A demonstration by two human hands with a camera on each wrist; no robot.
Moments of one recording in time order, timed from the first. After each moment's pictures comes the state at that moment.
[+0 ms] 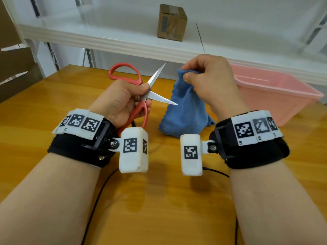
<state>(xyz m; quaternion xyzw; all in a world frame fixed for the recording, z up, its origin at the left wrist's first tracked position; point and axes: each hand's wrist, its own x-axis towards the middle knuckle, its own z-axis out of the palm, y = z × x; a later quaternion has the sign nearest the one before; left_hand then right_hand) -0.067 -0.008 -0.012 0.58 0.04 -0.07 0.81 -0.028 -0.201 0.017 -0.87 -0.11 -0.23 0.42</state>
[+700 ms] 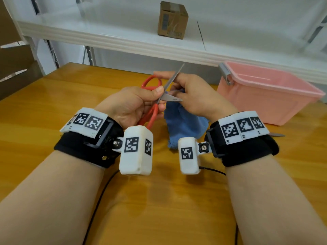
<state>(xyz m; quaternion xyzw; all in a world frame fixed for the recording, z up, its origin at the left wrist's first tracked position) -0.064 -0.019 -0.018 0.60 -0.01 -0.16 0.79 -0.026 -0.192 -0.007 -0.90 -0.27 -0.05 0.33</state>
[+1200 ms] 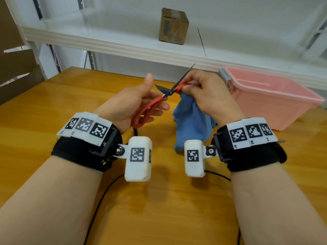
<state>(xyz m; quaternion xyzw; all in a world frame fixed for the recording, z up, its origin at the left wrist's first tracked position) -0.058 -0.011 -0.016 0.71 -0.04 -0.12 0.69 -0.020 -0.206 -0.001 -0.89 -0.15 -0.15 0.41</state>
